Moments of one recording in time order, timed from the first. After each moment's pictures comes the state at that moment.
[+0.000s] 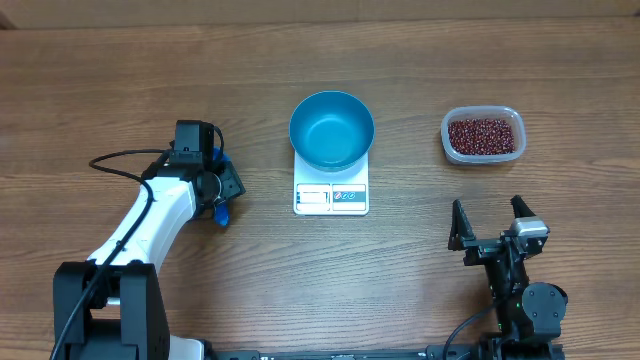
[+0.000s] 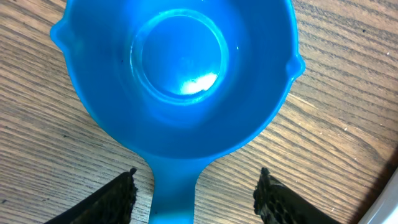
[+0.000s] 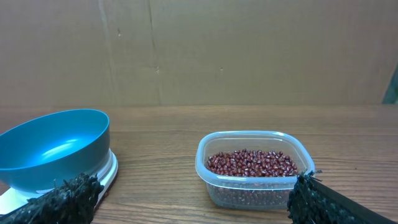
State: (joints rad) left arm -0.06 1.62 0.94 -0.57 -0.01 -0.53; right arm -0.02 0.01 0.02 -0.03 -0.11 0.04
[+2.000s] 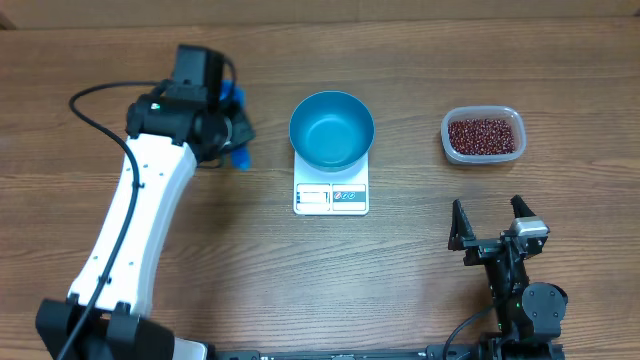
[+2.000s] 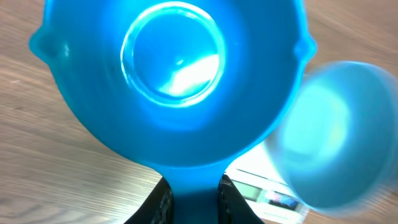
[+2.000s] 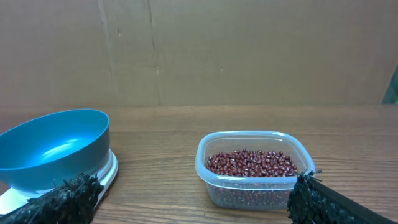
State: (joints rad) left arm -0.20 1.60 1.54 -1.04 0.02 -0.60; right arm -0.02 0.01 0.02 -0.03 -0.10 0.04
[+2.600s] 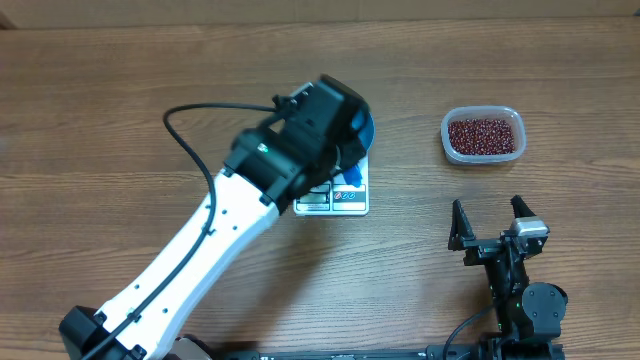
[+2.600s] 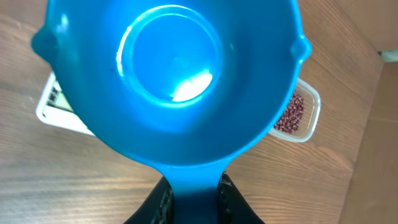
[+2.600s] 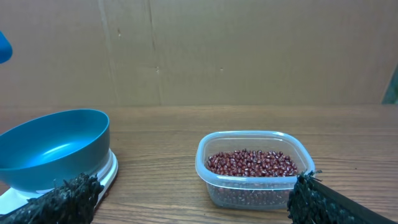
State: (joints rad) left arm -0.69 1.58 1.60 -0.97 -0.04 -1.17; right arm -0.02 0.01 0.02 -0.03 -0.11 0.04
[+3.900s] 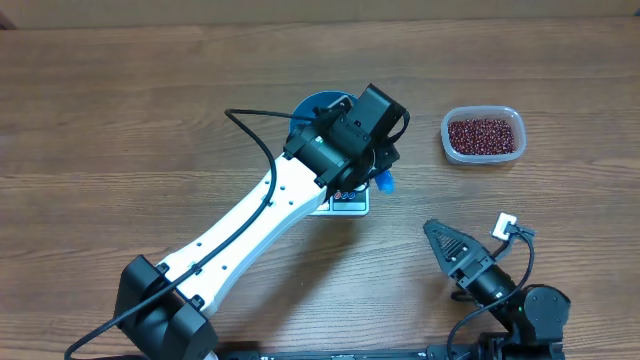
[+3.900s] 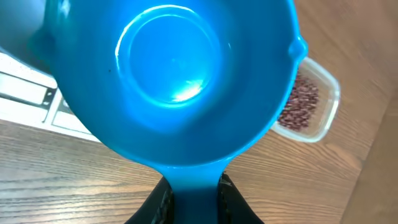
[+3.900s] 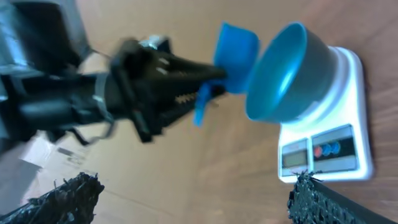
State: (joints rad) left arm -0.75 1.76 1.62 -0.86 -0.01 -1.25; right arm -0.02 0.02 0.02 0.05 -0.73 1.20
